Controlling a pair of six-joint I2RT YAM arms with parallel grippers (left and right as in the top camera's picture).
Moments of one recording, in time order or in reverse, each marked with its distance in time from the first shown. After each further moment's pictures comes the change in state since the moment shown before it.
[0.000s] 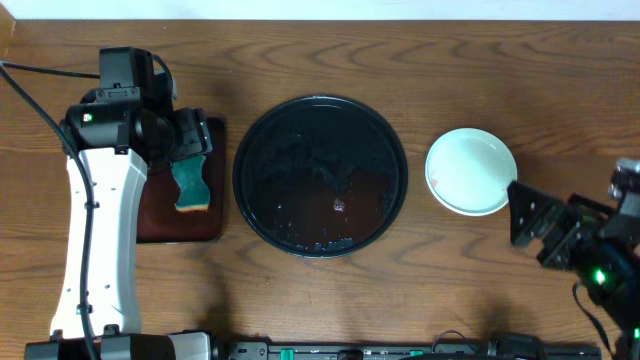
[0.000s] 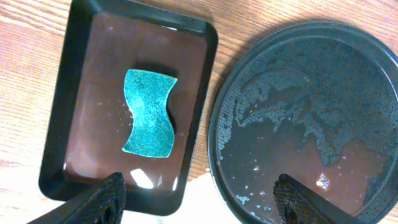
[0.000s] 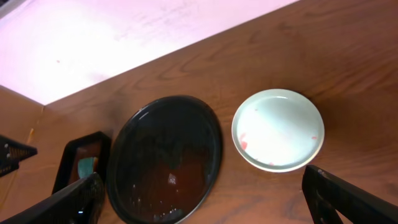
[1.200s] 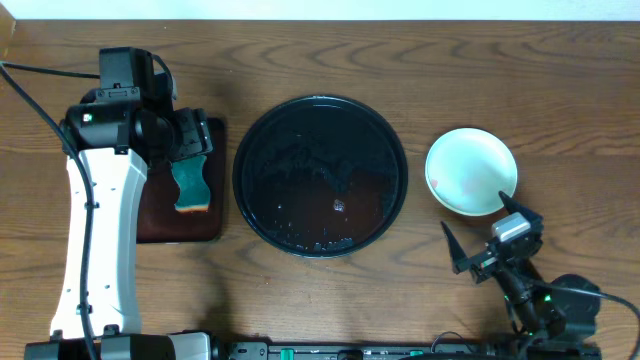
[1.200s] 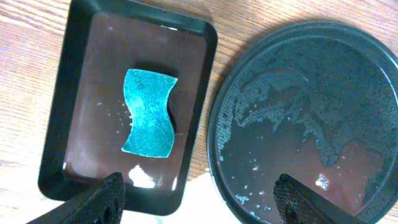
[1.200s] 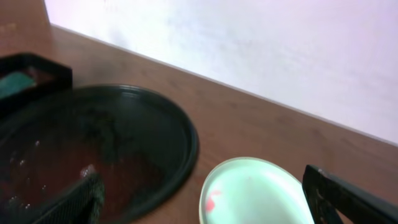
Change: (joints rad) left arm 0.000 0.000 0.000 0.000 0.000 0.000; right arm 0.094 -0.577 -1.105 0.930 -0.147 -0.545
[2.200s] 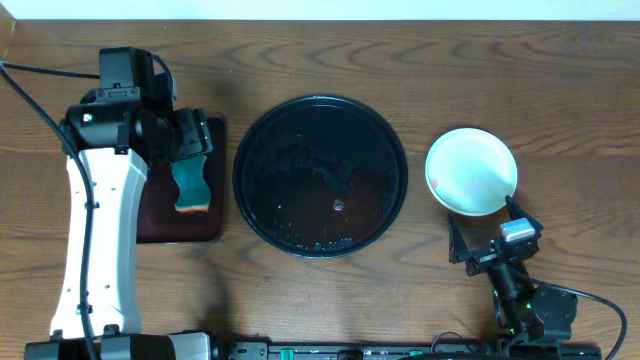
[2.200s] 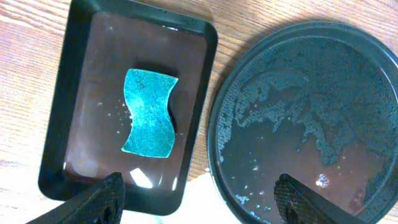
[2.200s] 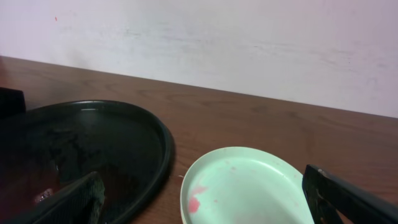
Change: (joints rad) left arm 0.000 0.000 0.000 0.000 0.000 0.000; right arm 0.012 -0.148 -0.246 0.196 0.163 0.157
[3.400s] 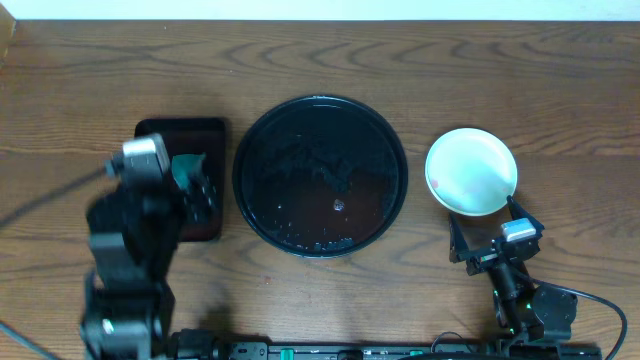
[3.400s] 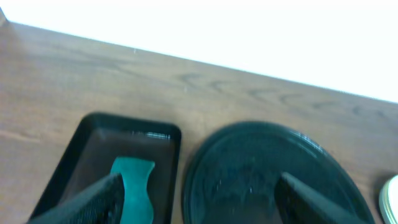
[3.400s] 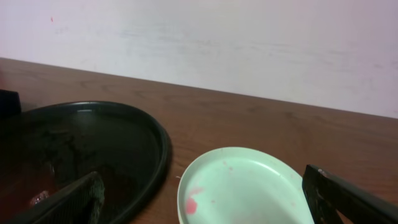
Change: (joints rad) left arm -0.043 -0.858 -0.756 0.670 0.003 0.000; right arm 0.000 -0.002 -0.002 0.003 0.011 0.000
